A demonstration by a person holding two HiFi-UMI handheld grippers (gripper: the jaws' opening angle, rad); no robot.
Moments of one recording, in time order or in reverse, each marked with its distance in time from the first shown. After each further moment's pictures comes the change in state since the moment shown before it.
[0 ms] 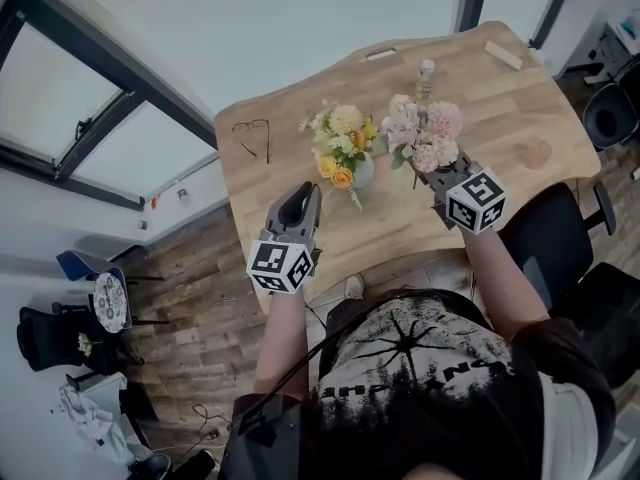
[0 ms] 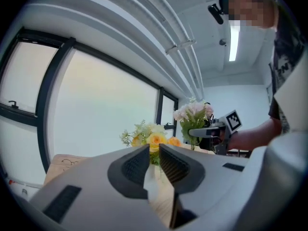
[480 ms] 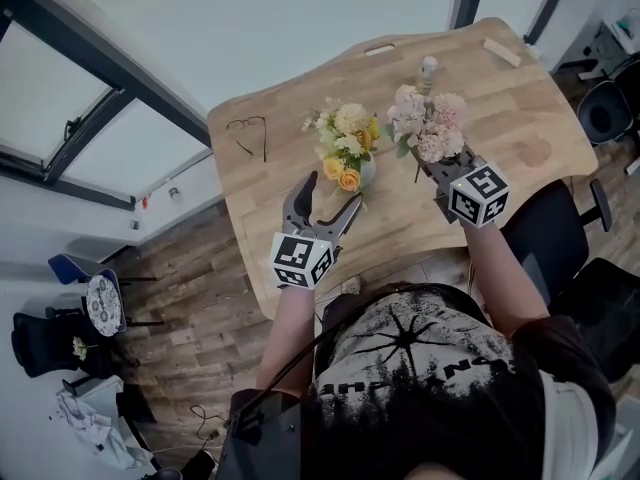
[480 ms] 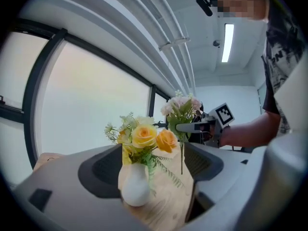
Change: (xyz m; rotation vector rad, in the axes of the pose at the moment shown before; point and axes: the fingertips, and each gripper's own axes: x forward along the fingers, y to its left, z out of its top) left arm 0.033 -0.019 -0.017 0.019 0.015 -0.113; right arm 0.020 -0.014 0.000 0.013 0.019 -0.054
